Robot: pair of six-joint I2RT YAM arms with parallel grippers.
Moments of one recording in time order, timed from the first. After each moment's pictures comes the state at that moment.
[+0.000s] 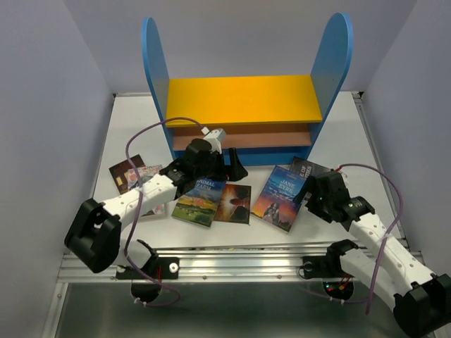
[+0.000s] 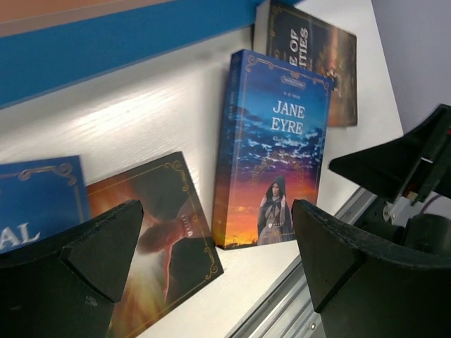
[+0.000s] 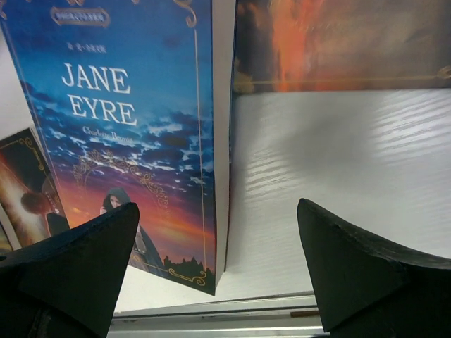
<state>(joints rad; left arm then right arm) -0.66 1.30 0.81 -0.03 0.21 -0.63 0.36 0.79 0.56 -0.71 0.18 0.83</state>
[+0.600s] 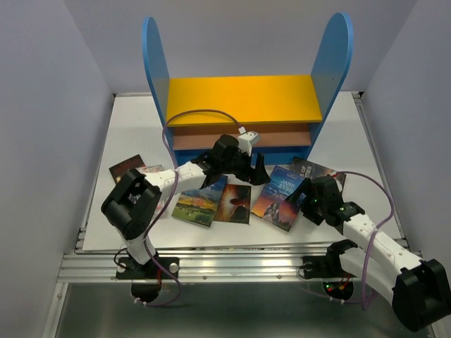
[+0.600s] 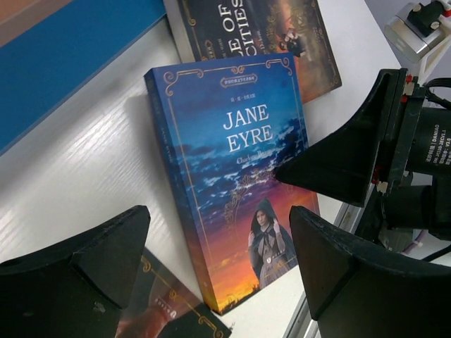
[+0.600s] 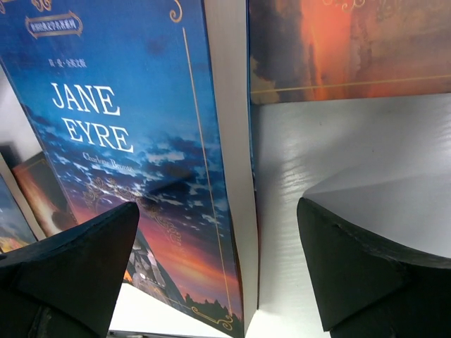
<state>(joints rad) -0.75 1.68 1.02 0.13 0.42 -0.44 0.36 0.86 0.37 -0.41 0.07 1.00</state>
